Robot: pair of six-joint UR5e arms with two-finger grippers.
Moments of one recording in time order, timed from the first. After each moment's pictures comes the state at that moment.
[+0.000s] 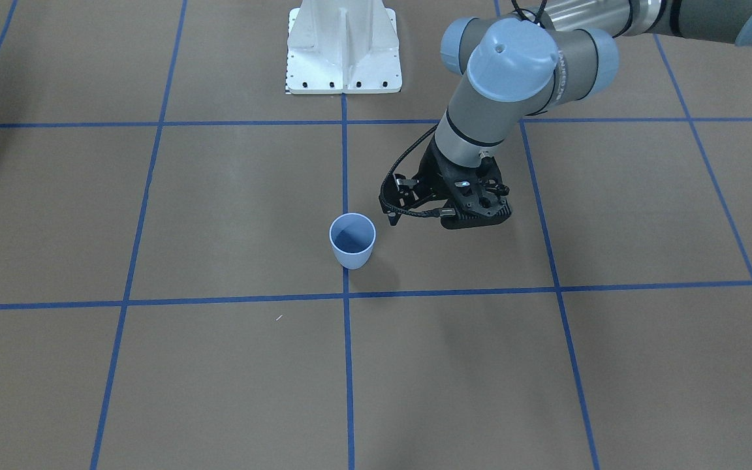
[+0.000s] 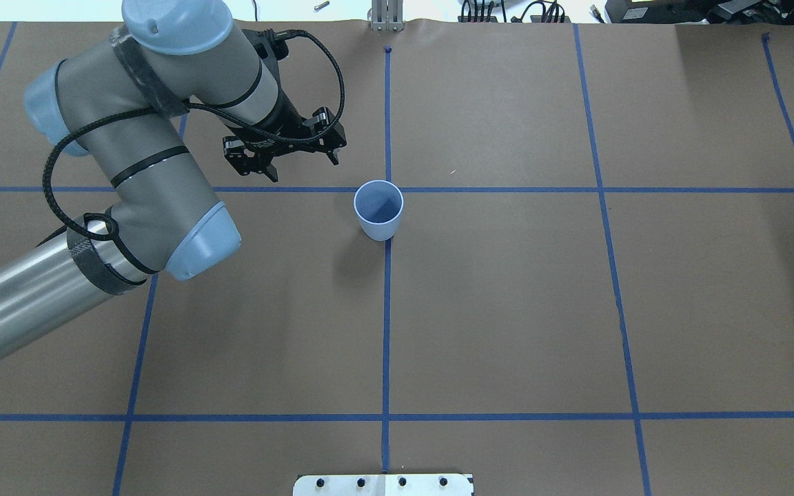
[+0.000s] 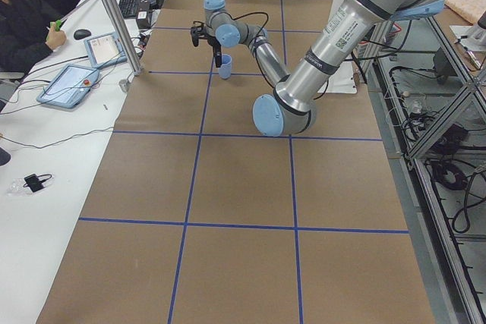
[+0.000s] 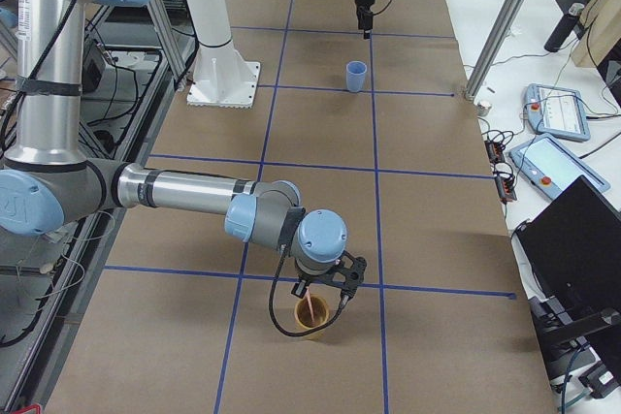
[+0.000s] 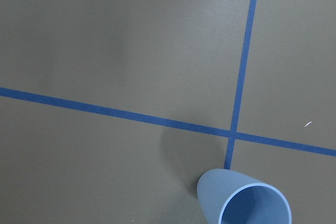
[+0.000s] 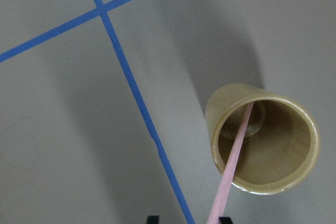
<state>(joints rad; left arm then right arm) -0.77 -2.31 -1.65 -1.65 -2.12 -1.30 1.66 -1.71 1.67 -1.77 2.46 0.15</state>
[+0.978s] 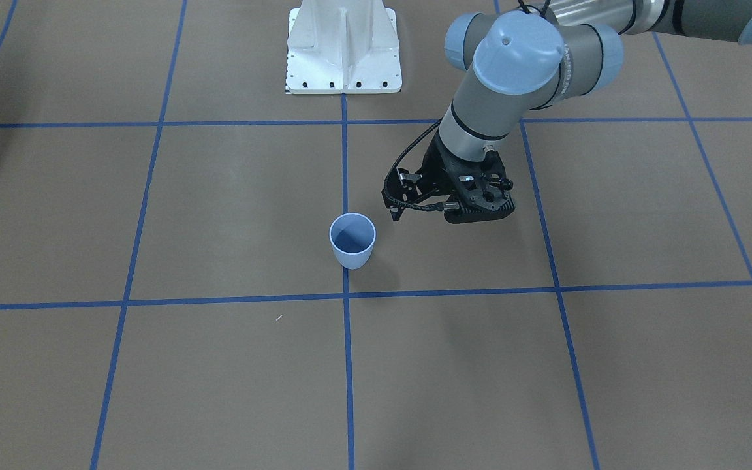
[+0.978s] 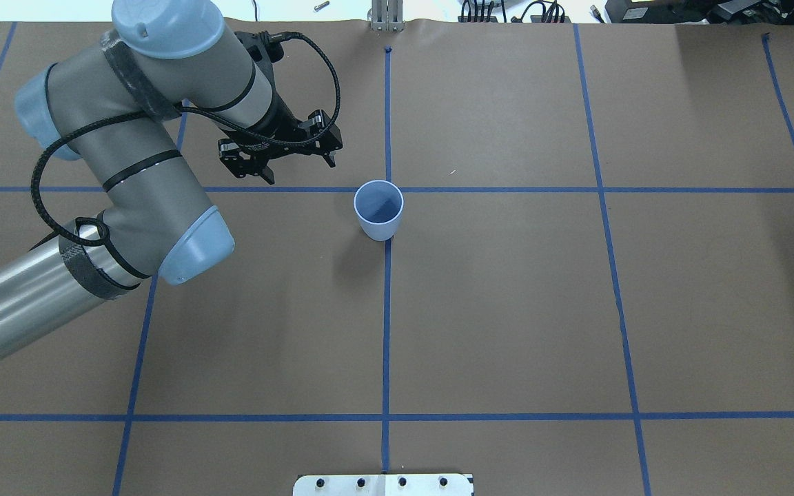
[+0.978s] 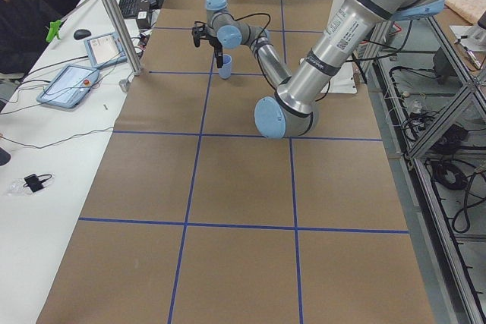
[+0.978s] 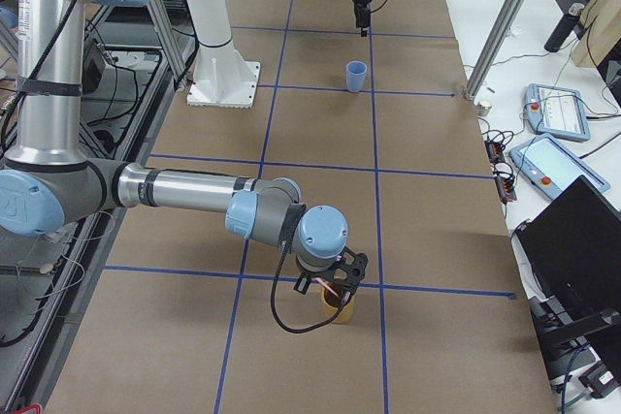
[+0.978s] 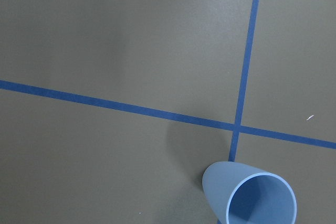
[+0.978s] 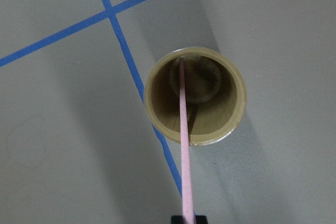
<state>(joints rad) -0.77 -2.30 -1.66 -1.65 -2.12 -1.30 1.67 -1.71 1.69 -1.78 2.46 0.15</state>
